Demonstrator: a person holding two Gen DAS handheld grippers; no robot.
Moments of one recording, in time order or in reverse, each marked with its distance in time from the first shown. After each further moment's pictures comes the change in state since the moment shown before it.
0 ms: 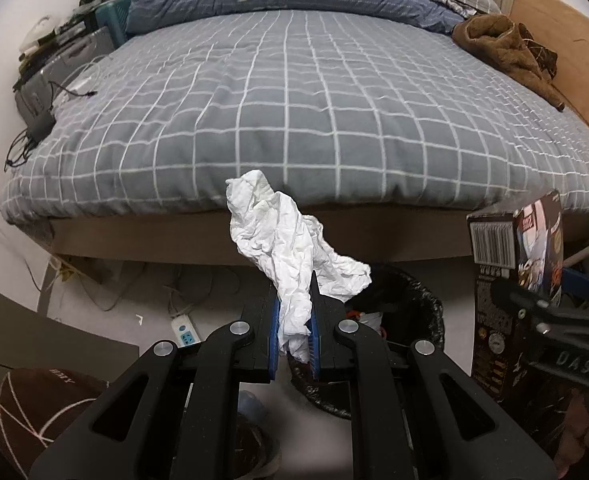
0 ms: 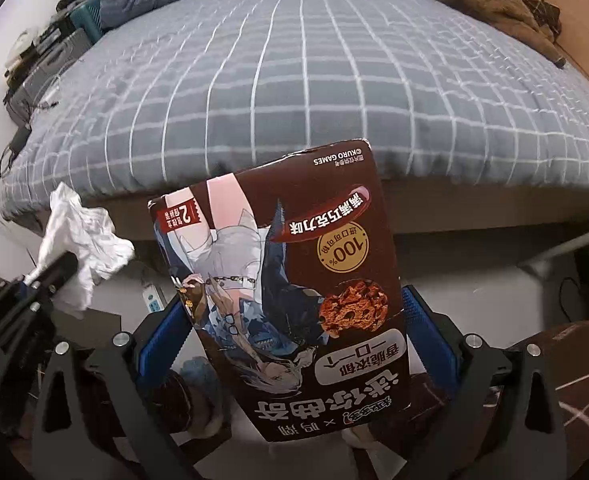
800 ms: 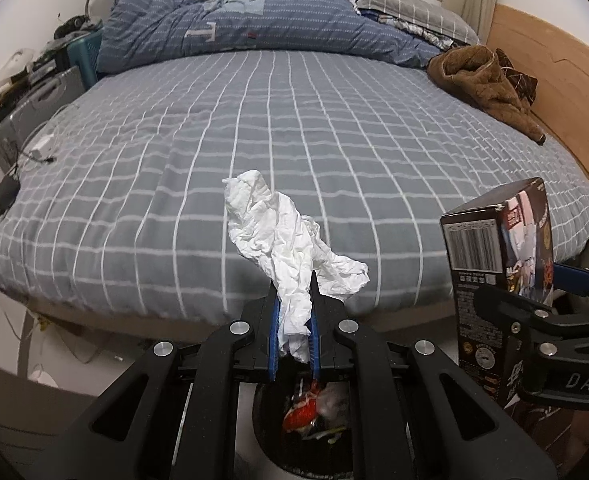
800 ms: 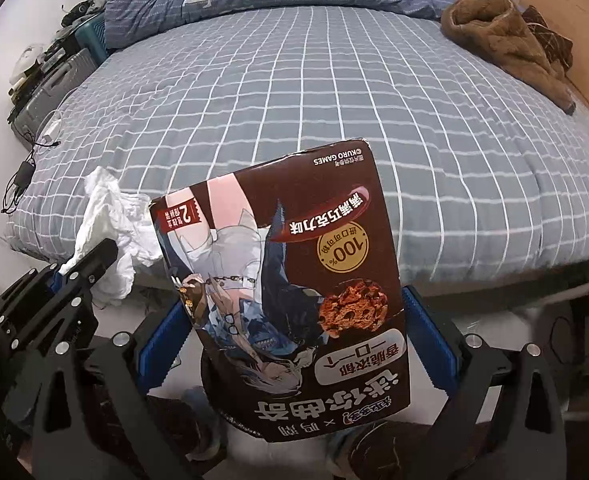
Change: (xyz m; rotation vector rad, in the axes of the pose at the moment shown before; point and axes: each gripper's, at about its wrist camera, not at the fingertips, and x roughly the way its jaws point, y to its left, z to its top) left arm 0.004 -0.040 0.094 0.033 -0.122 -0.088; right arm -0.036 -0.021 0.095 -0.016 -0.061 0.026
